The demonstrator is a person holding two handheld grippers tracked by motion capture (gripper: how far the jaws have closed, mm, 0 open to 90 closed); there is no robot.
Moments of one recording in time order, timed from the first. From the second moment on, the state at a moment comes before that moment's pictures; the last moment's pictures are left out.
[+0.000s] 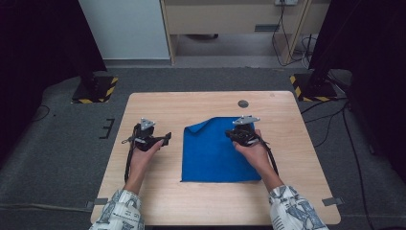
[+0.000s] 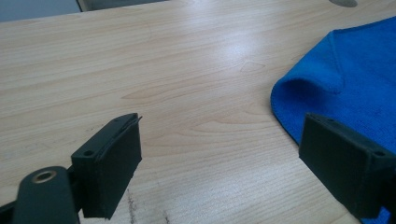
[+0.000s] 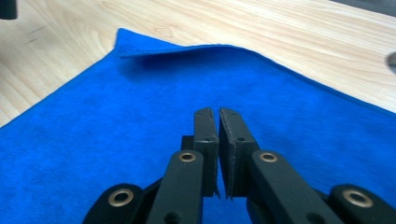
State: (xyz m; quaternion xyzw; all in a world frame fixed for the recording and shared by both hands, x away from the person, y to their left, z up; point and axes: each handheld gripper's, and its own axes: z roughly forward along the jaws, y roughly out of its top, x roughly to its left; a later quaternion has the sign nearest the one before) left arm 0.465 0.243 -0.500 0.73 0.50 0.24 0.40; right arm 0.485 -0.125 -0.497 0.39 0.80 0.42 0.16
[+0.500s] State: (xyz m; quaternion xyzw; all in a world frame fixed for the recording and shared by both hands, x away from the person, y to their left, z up) left arm 0.451 0.247 -0.498 0.74 0.49 0.24 0.40; right arm 0.484 -0.078 -0.505 0.37 0.82 0.41 0.14
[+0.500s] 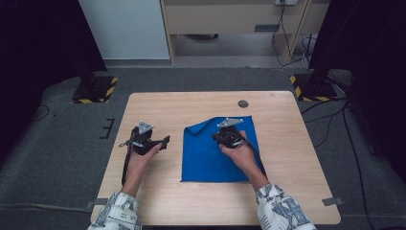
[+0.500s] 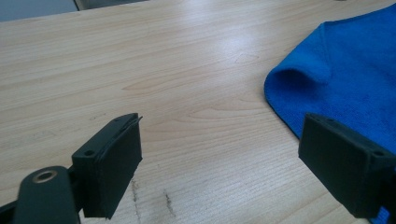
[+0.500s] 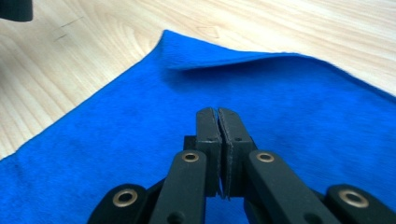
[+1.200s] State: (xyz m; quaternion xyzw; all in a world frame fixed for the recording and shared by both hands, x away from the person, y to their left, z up) left arm 0.450 0.261 -0.505 0.73 0.50 0.24 0.39; right arm 0.453 -0.032 -0.516 0.32 0.84 0.42 0.10
